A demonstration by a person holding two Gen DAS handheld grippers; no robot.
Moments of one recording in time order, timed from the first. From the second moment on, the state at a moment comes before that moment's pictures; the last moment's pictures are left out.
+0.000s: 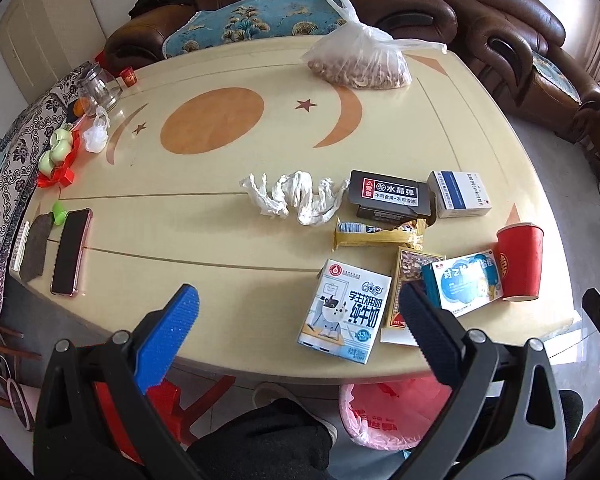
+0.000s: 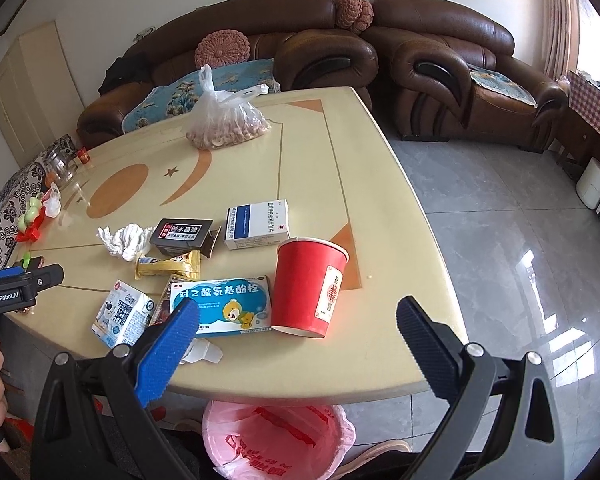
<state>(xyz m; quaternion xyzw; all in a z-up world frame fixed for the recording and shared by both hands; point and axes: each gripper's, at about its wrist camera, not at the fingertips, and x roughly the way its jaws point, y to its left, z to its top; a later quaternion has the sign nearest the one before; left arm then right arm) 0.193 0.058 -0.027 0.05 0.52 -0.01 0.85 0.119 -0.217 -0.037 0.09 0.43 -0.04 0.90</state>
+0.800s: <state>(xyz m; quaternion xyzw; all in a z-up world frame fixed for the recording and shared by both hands) 0.271 0.067 -0.079 0.08 0.56 0.01 0.82 0.178 -0.220 -0.084 0.09 0.47 -0.05 0.87</state>
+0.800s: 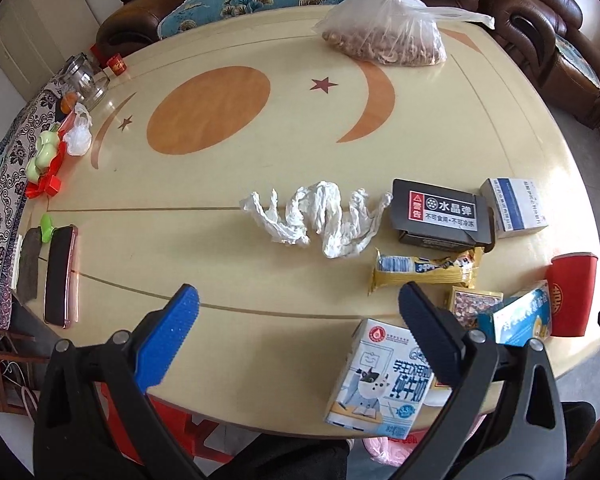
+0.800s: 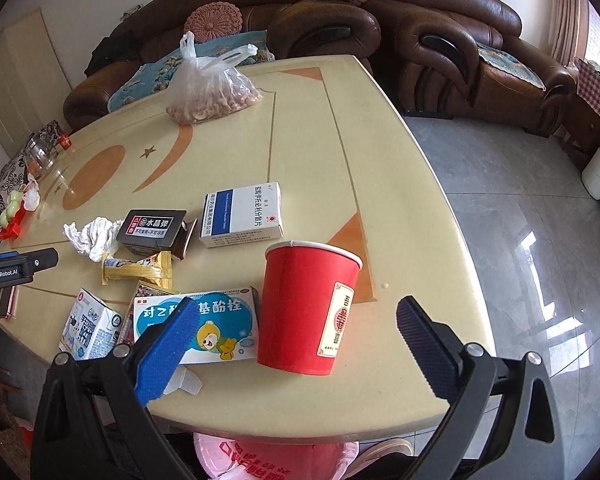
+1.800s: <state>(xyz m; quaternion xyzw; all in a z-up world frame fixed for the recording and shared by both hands) 0.365 0.078 -0.167 0.02 0.65 -0.09 0.75 0.227 -0.239 -0.147 0.15 0.52 -0.02 0.84</state>
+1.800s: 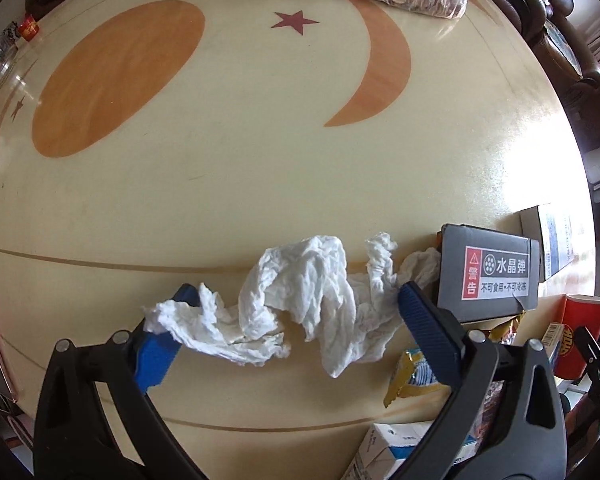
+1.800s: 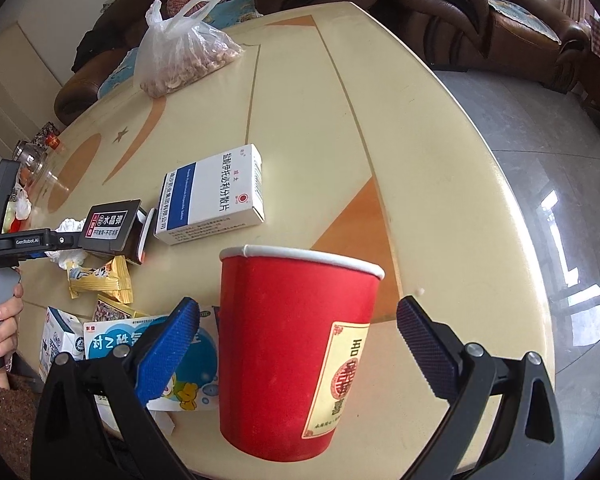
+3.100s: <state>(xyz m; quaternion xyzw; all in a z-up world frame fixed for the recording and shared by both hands) 0.316 0.086 -0.085 0.03 0.60 -0.07 0.79 0.196 -0.225 -0.086 0.09 0.45 -0.02 0.89</state>
